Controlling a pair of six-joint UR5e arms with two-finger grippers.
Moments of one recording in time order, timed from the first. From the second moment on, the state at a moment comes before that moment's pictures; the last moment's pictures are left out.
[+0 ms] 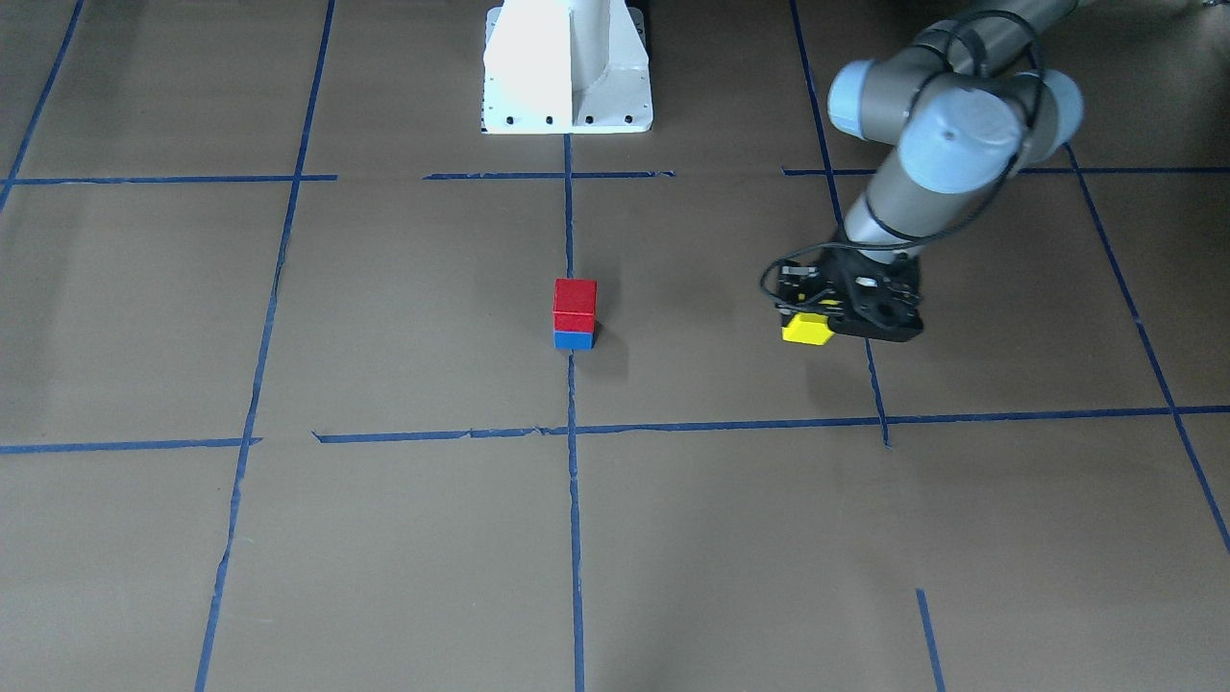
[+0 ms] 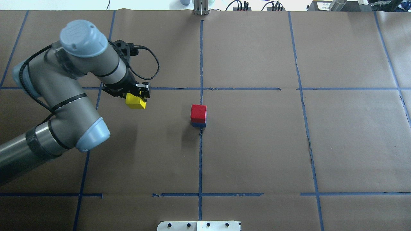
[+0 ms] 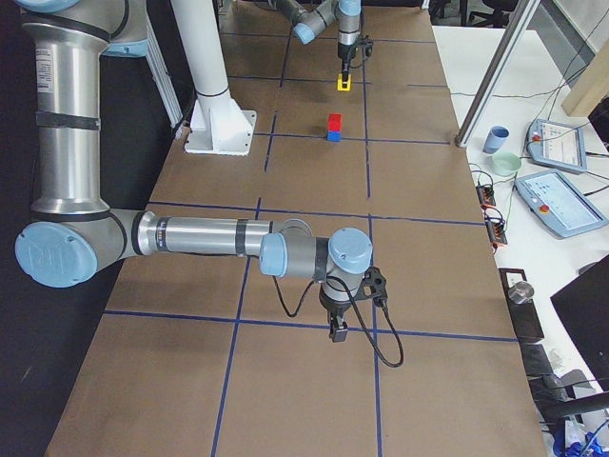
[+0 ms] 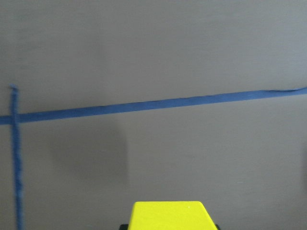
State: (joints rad) left arm -0.69 -2.21 -1.71 -1.55 -2.02 -1.07; right arm 1.54 -1.63 1.63 -1.61 2.29 -0.21
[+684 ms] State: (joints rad) left arm -0.55 -2.51 -1.57 -1.39 -1.89 -1.19; right arm 1.54 -1.63 1.63 -1.61 2.29 -0.21
